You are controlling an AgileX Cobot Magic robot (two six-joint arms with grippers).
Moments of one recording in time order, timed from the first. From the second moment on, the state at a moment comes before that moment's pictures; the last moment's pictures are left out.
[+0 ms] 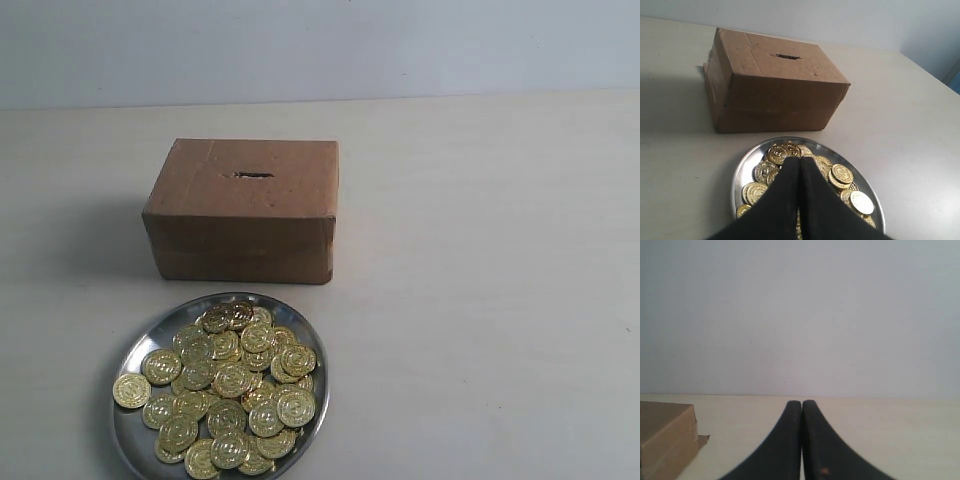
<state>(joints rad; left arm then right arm) -0.48 0.12 0.00 -0.51 0.27 0.18 0.07 0.01 -0.01 -1.60 -0.08 1.62</state>
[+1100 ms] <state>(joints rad) -0.48 0.12 0.00 -0.51 0.27 0.18 0.07 0.01 -0.01 -0.09 0.26 0.12</state>
